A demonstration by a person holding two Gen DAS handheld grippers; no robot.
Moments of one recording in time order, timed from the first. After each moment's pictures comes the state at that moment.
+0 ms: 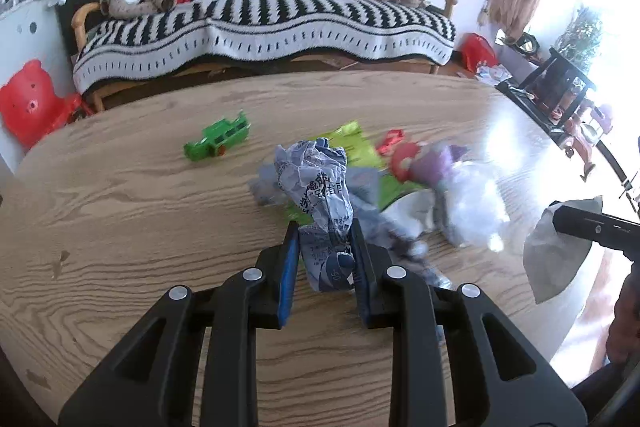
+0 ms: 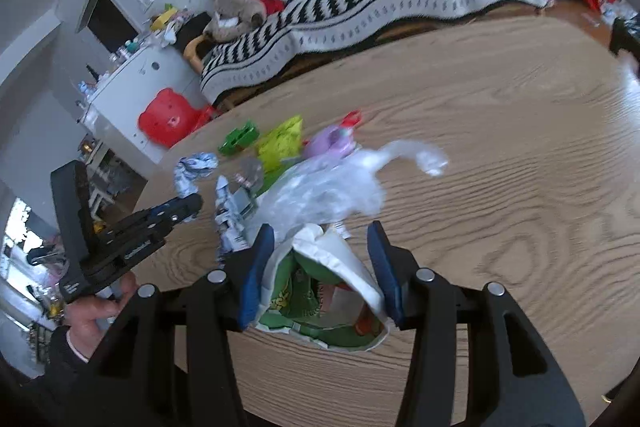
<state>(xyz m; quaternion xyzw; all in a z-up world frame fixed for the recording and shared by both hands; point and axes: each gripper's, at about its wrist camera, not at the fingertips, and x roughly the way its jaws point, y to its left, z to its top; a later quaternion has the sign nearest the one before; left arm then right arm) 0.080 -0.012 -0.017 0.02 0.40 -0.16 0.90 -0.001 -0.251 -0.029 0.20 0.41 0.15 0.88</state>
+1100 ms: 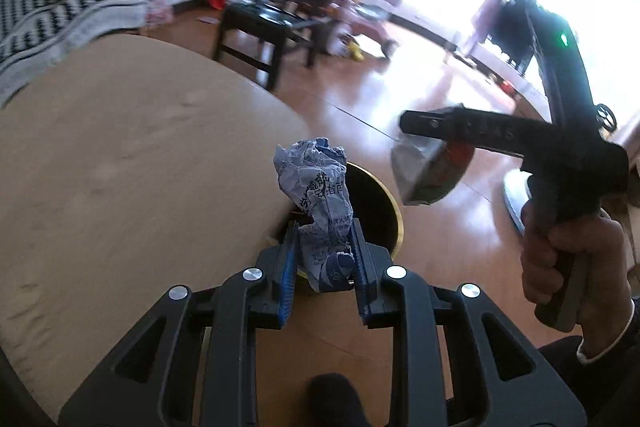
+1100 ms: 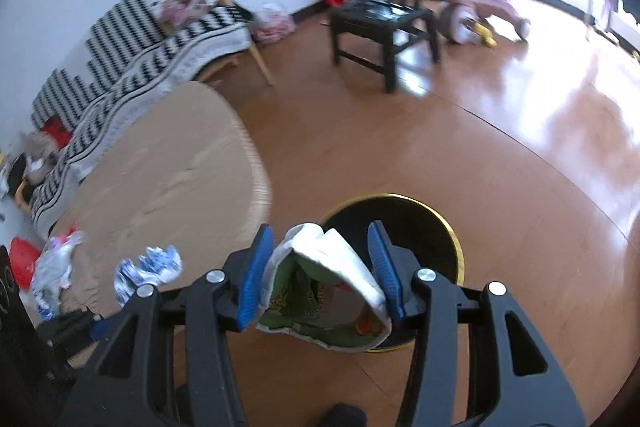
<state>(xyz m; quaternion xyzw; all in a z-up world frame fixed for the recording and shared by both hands) -0.104 -0.435 -0.069 0.13 0.42 -0.53 0.73 -0.244 -0.611 -0.086 0.28 0.36 -0.24 0.85</state>
